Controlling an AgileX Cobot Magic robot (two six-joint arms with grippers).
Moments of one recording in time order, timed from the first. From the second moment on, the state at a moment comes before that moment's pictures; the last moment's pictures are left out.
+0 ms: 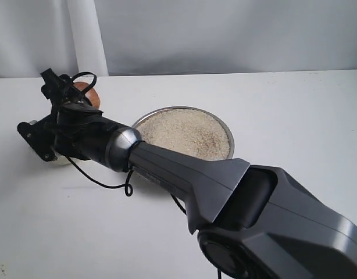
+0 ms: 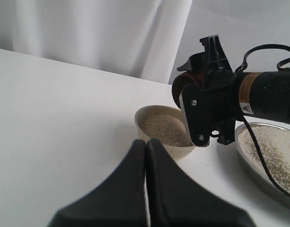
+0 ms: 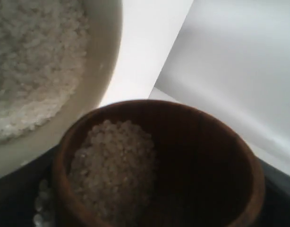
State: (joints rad) left arm 0.01 0.00 0.00 0.02 0.27 -0.25; right arm 0.96 2.74 -2.52 -0.98 0.60 -0.73
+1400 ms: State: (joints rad) left arm 0.01 0.00 0.00 0.02 0.27 -0.25; right arm 0.96 2.76 -2.52 -1.23 0.55 -0.79
